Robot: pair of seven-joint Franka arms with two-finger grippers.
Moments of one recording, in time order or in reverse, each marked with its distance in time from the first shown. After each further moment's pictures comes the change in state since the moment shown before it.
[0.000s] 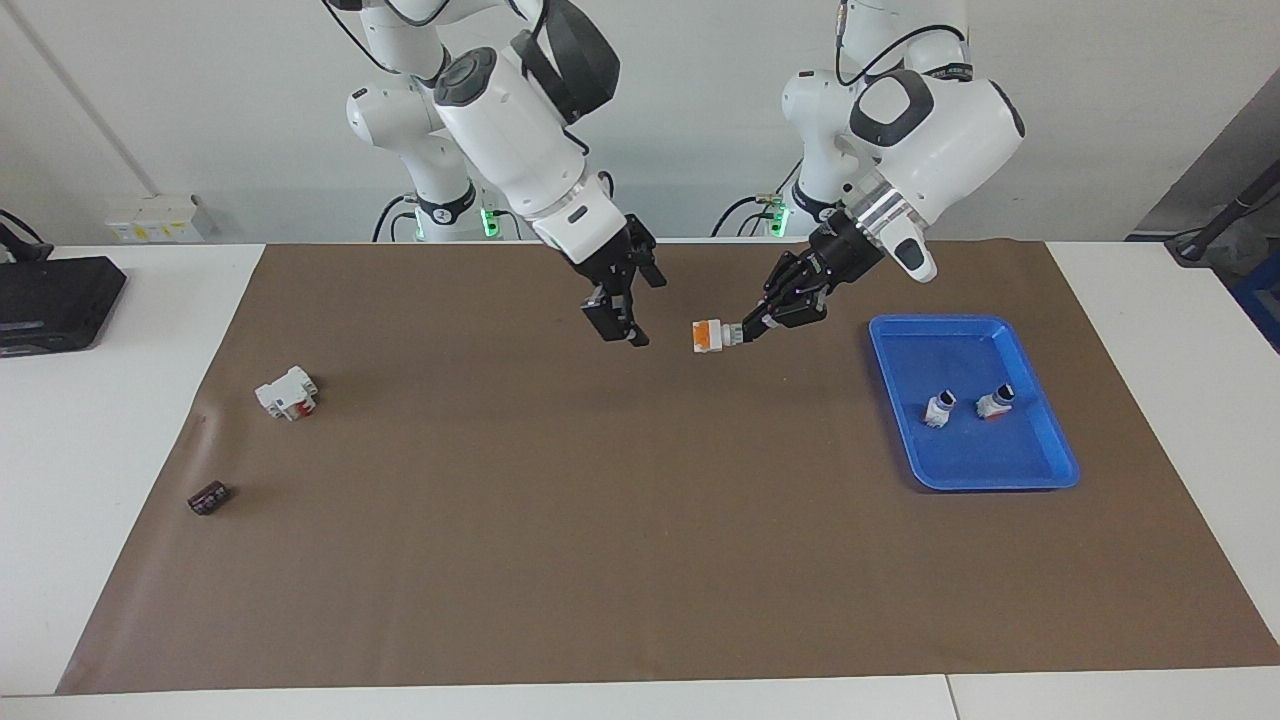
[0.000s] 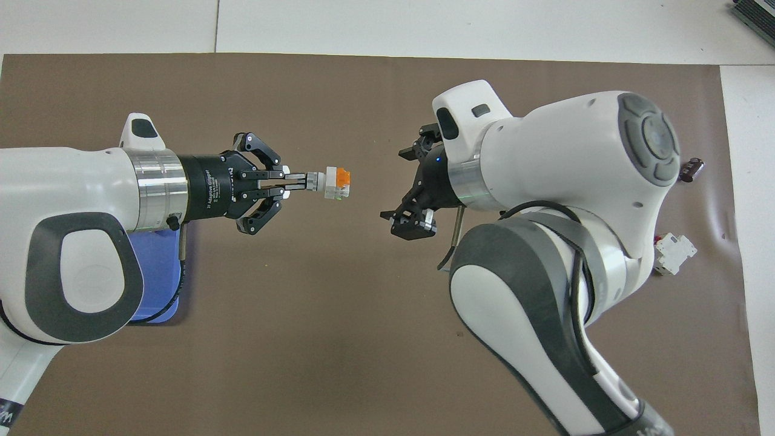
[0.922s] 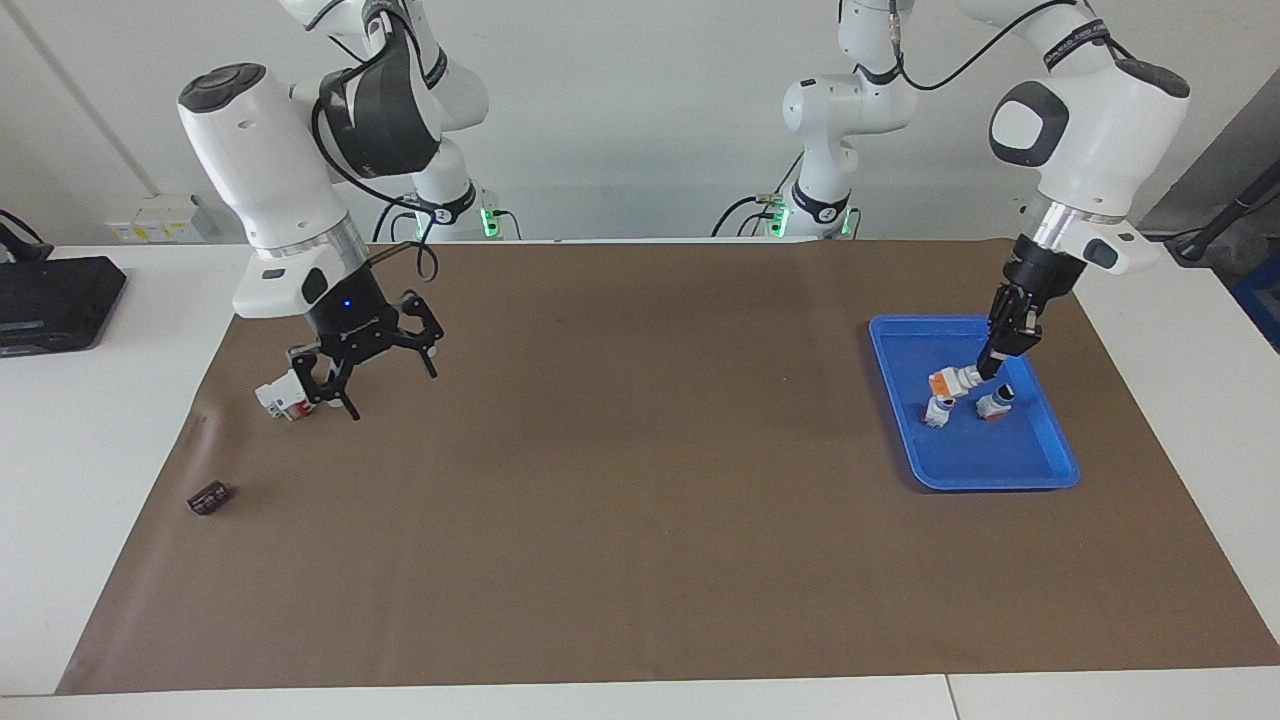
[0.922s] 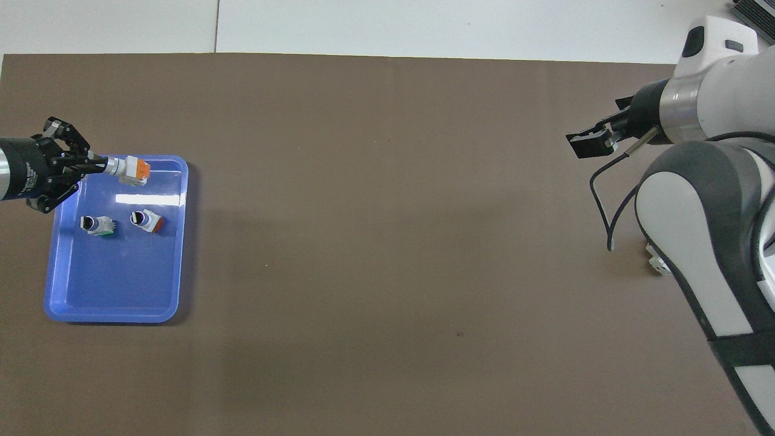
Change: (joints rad) left arm 0.341 0.002 0.032 0.016 0.645 -0.026 0.336; right arm -0.315 -0.024 -0.015 0.001 -0.400 -0.024 0.509
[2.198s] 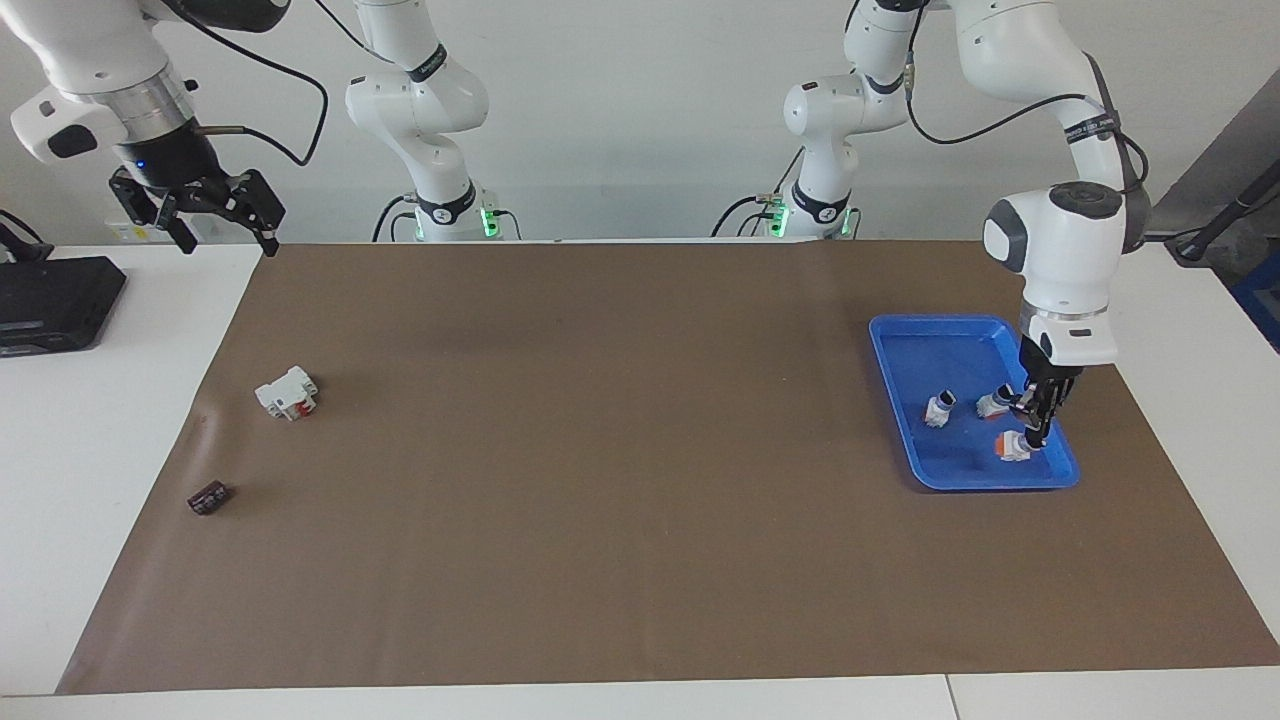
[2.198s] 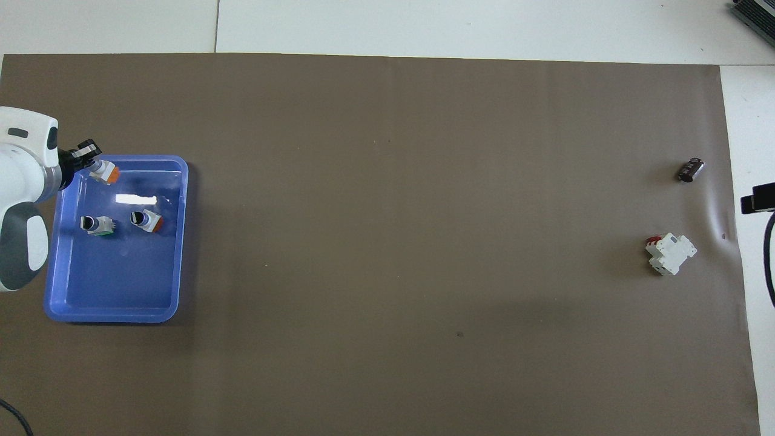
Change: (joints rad) left arm 0.089 0.223 -0.021 -0.098 0.413 0.411 0.380; right arm -0.091 -0.199 -0.127 0.060 -0.120 -0.530 0.383
